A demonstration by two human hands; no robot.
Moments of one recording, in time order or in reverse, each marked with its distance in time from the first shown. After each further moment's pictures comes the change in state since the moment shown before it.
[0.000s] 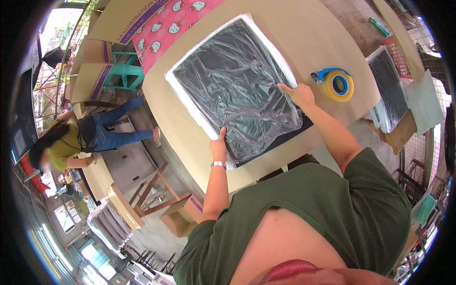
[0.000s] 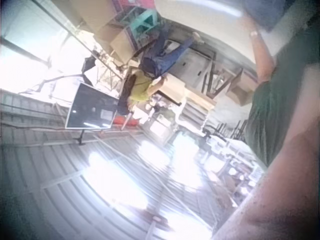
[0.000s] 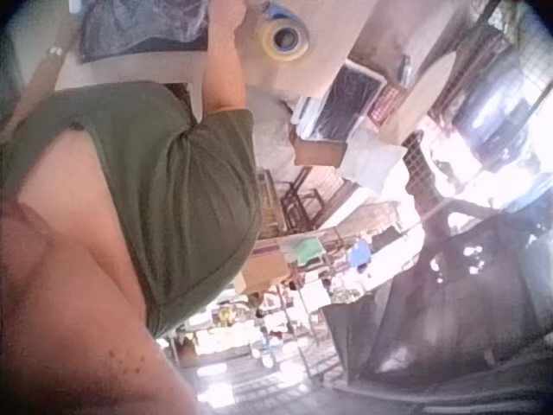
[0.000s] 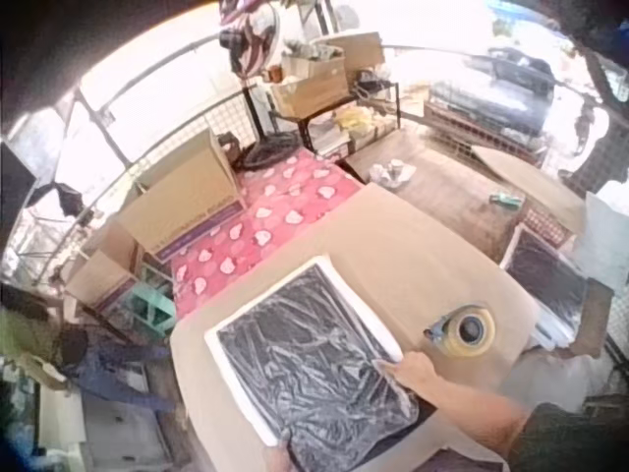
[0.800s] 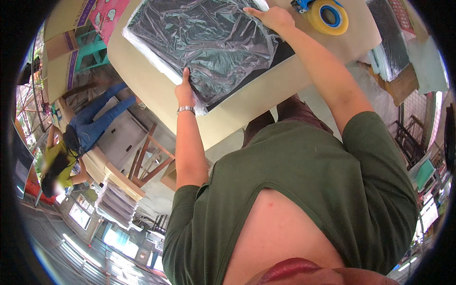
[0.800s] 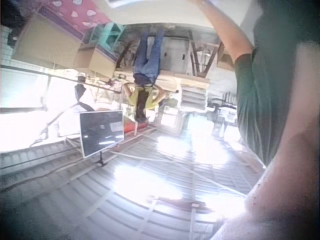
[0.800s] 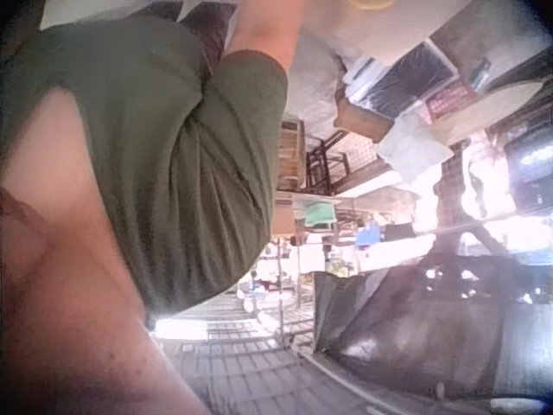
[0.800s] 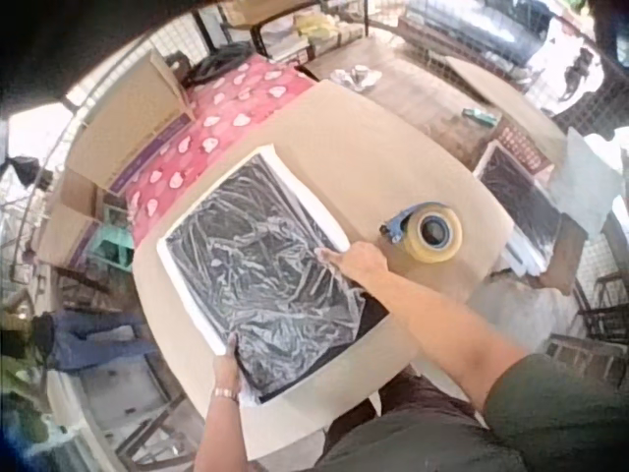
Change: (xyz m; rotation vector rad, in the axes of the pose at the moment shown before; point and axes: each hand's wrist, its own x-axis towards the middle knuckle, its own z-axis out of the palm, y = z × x) left_hand 0.020 0.028 0.010 -0.115 -0.059 0.011; right_hand 0.036 0.013 0.008 -0.003 -0.020 -0.021
